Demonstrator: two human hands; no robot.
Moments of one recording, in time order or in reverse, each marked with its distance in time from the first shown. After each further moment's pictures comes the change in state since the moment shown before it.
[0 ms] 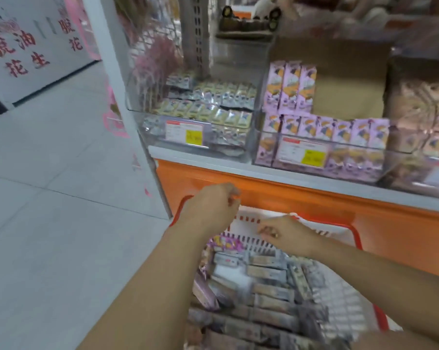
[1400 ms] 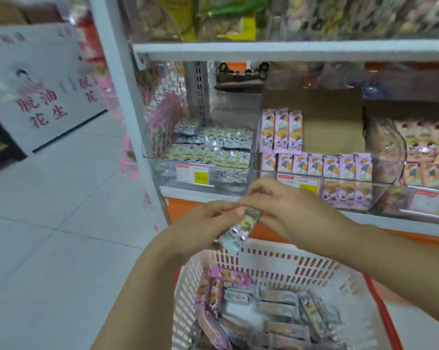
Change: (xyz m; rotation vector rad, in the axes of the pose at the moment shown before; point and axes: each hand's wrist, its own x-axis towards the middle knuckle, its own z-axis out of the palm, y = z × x) left_hand -0.044 0.018 -0.067 -0.597 -0.177 -0.049; right_hand -0.046 -0.110 -0.112 -0.420 0.453 -0.446
